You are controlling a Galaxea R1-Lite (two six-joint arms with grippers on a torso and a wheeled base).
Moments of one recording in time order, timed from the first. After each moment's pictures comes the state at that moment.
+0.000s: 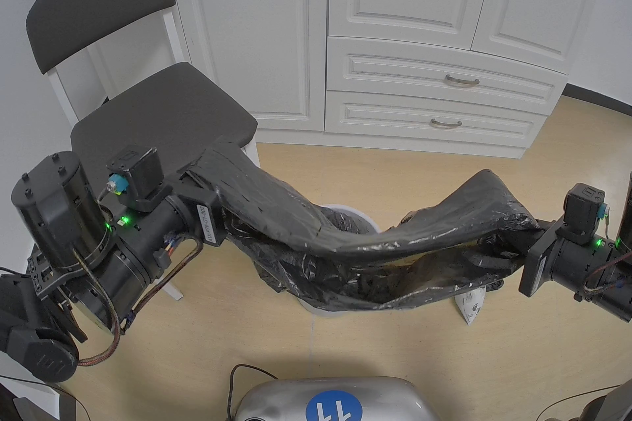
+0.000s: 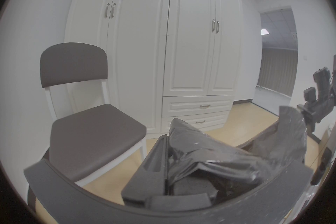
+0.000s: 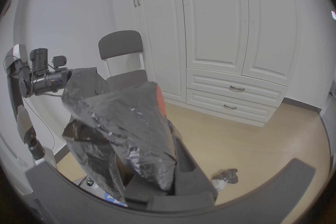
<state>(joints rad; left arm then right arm) -0.69 1.53 -0.52 -1.09 0.35 0.06 0.64 1.26 -0.50 -0.57 -0.21 -0.05</state>
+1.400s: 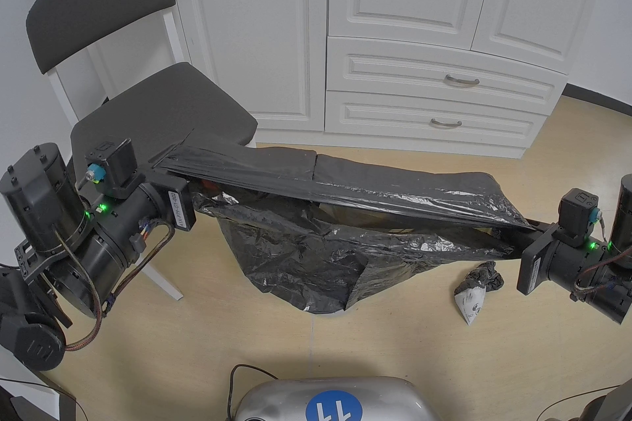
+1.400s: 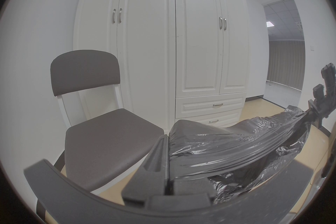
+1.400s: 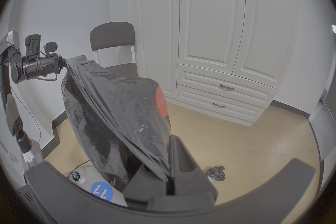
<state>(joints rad) -0.57 1.50 -0.51 -1.09 0.34 0.12 0.60 1.28 -0.48 -0.58 -0.30 -0.09</state>
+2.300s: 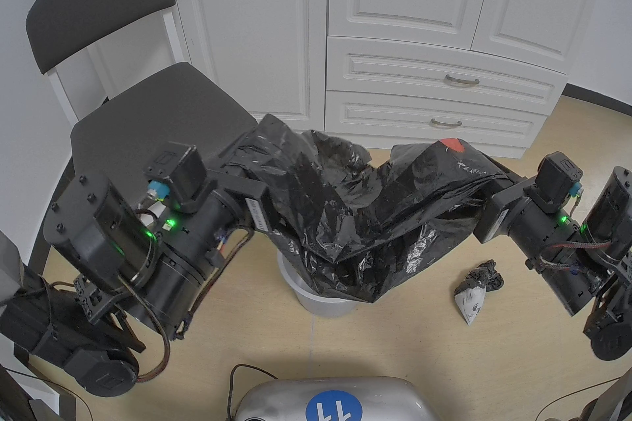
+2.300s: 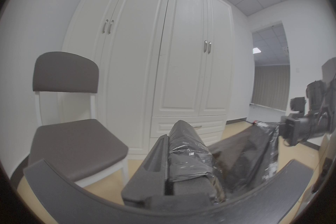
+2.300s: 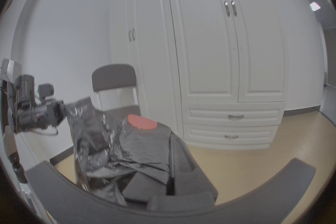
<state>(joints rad) -0.77 1.74 -0.54 -1.50 0.35 0.12 0.67 1.56 -0.44 -1.34 -0.28 -0.08</state>
